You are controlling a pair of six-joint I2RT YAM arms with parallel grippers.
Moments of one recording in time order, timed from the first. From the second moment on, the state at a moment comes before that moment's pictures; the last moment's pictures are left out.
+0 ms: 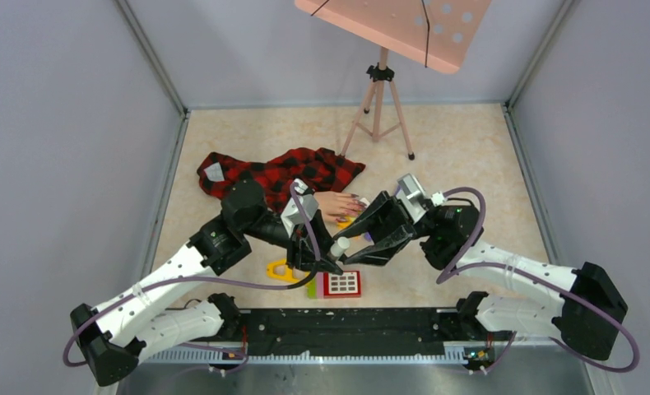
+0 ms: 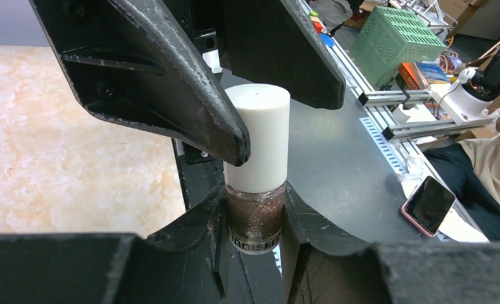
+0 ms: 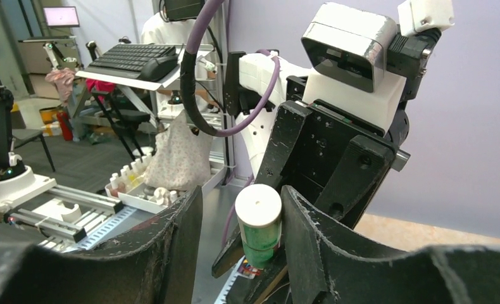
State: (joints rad) left arm -0.82 0.91 0.87 -0.02 1.10 -0.19; right arm 0.89 1.09 0.64 1.21 -0.93 0.65
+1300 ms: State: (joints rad) left arm -0.82 0.72 0.79 -0.30 0.23 -0.07; right arm 0.98 1.21 0.80 0.58 -0.35 0.40
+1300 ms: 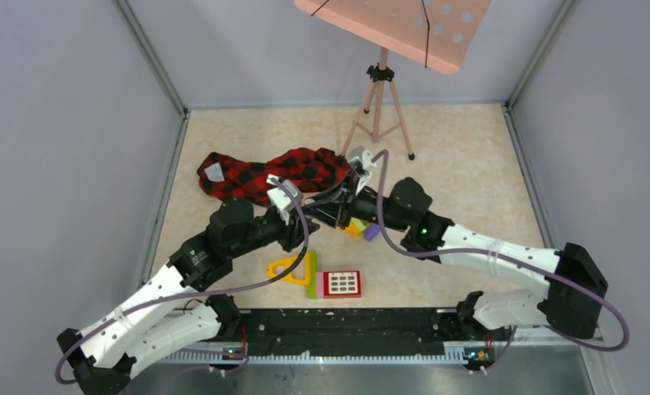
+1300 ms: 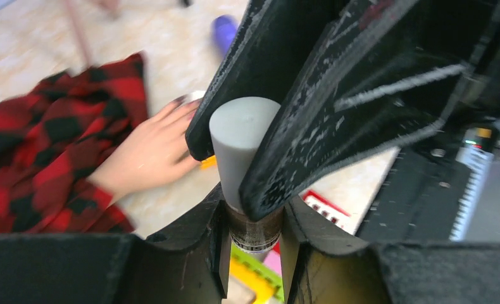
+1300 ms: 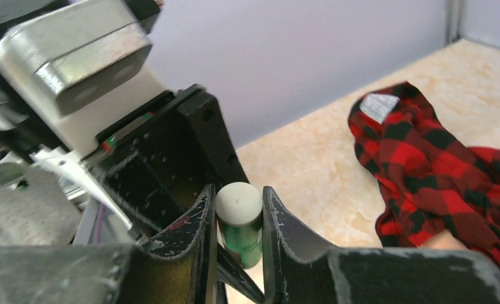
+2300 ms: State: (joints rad) left arm -0.82 0.78 0.80 -0.29 -0.01 -0.04; right arm 1.07 1.15 0.85 0.30 0.11 0.46
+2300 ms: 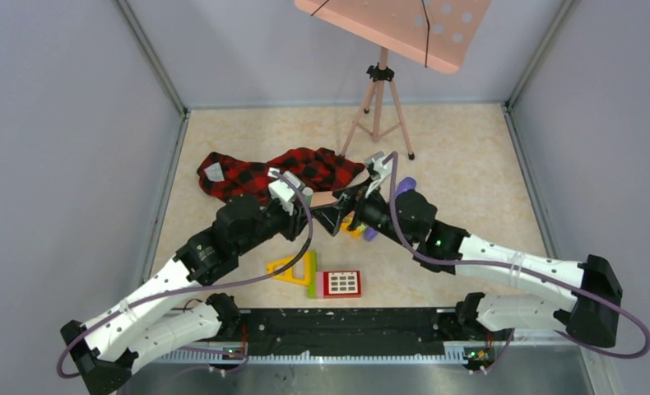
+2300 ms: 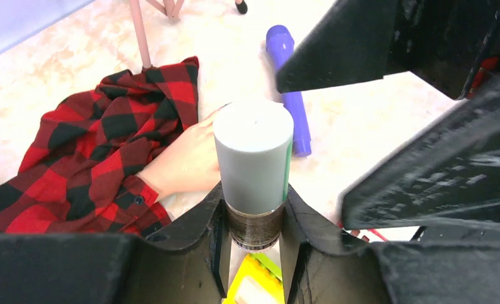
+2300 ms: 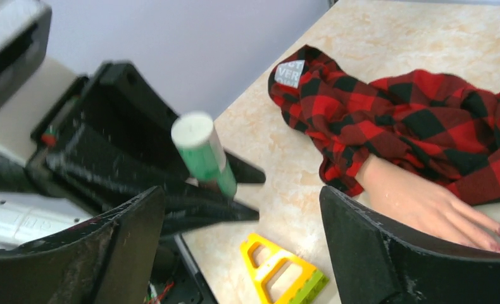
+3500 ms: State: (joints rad) left arm -0.83 0.94 0.89 -0.12 1.09 -0.14; right arm 0.85 1.01 0.60 1.15 -0.88 0.70
